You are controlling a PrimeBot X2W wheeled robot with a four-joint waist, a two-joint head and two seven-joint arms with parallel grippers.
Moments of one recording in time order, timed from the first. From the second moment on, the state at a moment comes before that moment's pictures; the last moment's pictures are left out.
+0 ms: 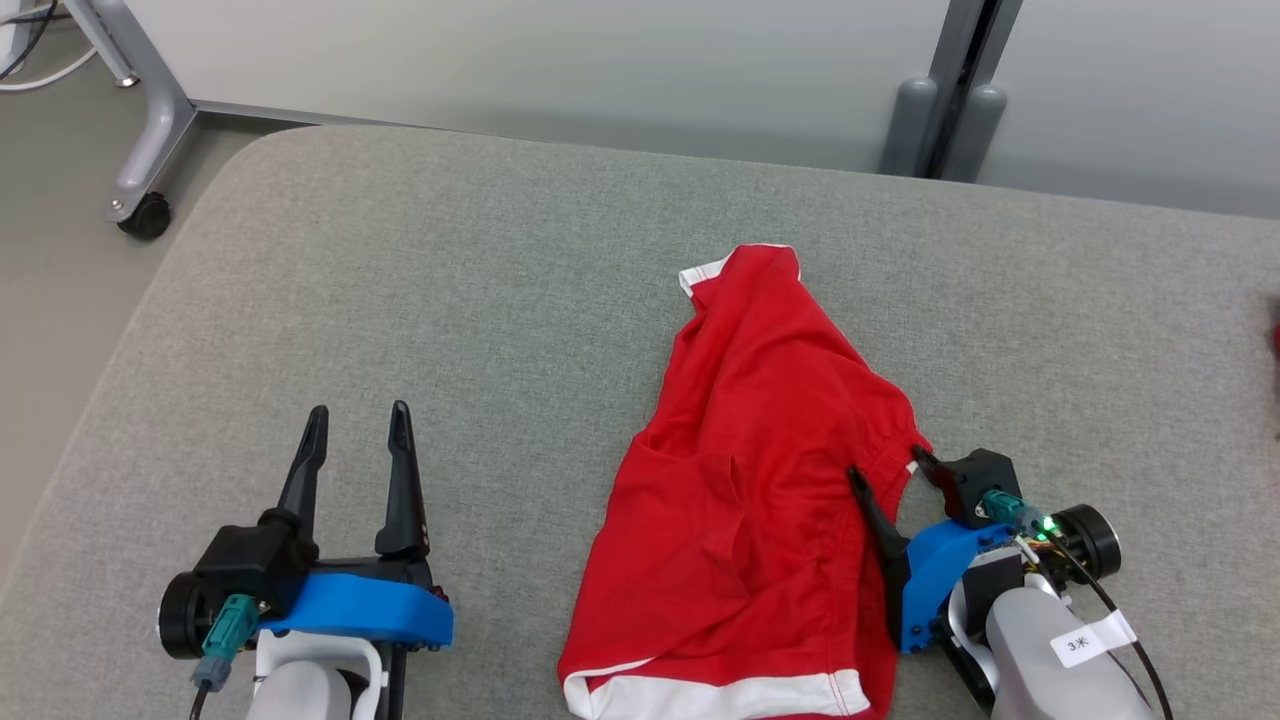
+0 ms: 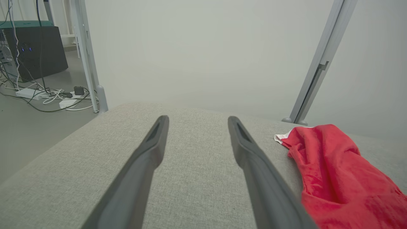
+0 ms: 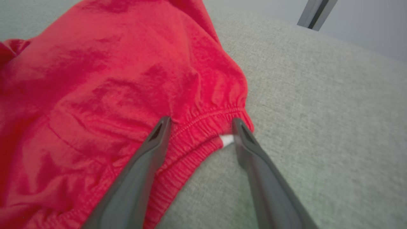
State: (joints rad) left arm -0.14 0.05 -0.08 0.26 -0.22 -0.06 -0.26; right arm -0.49 -0.05 0.14 0.92 -0.05 0.13 -0.20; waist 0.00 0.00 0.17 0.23
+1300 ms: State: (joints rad) left arm -0.13 0.05 -0.07 0.25 -0.21 -0.05 -0.26; right arm -0.43 -0.13 -0.10 0.61 0.02 0.13 -0.26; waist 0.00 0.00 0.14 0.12
